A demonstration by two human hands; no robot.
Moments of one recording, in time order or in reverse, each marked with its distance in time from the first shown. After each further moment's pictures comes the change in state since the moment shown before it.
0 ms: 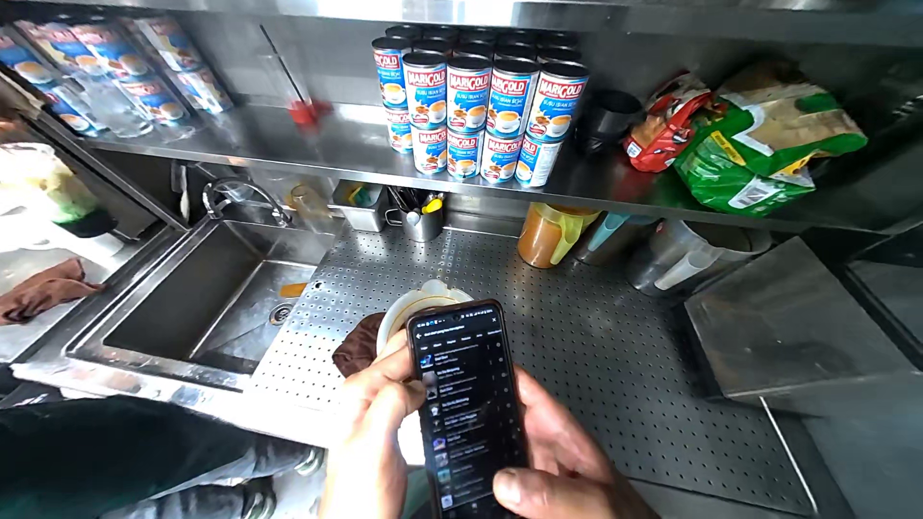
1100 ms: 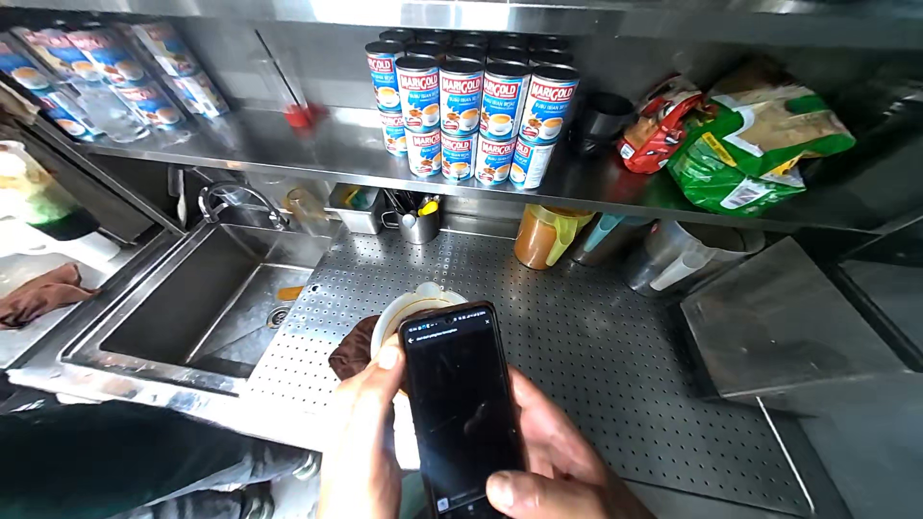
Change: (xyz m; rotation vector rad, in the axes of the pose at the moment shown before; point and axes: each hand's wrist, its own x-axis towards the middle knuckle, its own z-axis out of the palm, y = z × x) left_hand -0.002 0.004 0.016 -0.058 0.129 0.030; right_hand -0.003 -0.004 -0.003 -0.050 0.005 -0.025
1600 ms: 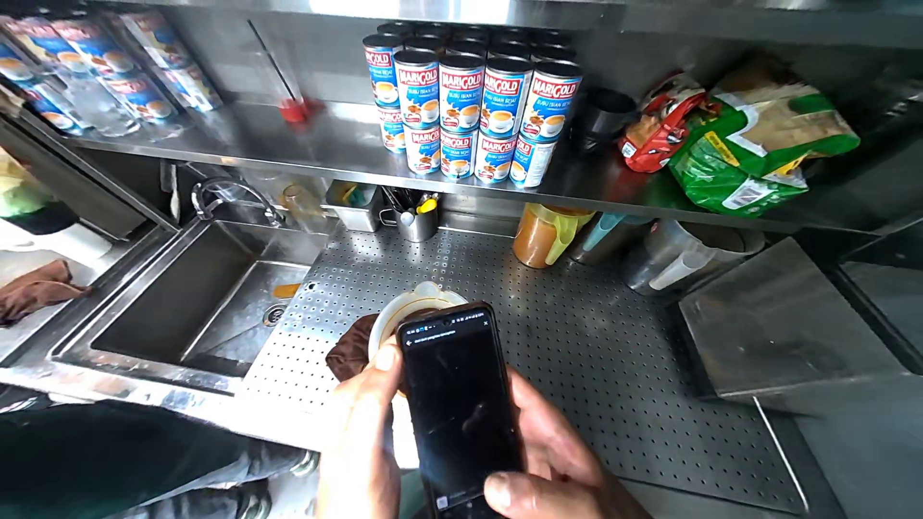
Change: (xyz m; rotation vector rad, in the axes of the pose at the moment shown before) left_hand 0.004 -0.006 -0.001 -0.018 0.013 0.021; right_hand 0.001 0.001 -0.001 -0.046 0.032 0.024
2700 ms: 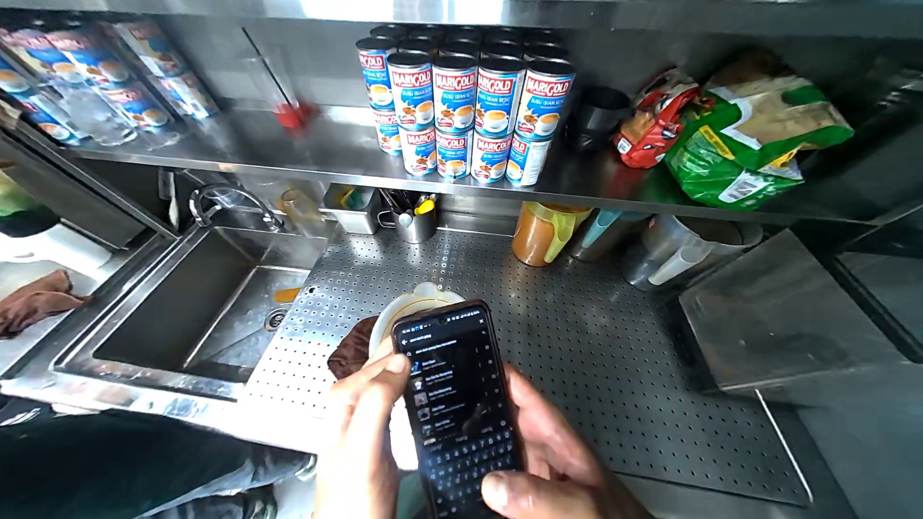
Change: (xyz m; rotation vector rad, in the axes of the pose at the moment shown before) left_hand 0.002 0.002 -0.002 0.049 -0.021 -0.002; right_hand 0.003 -0.001 0.001 0.065 -0.033 0.020
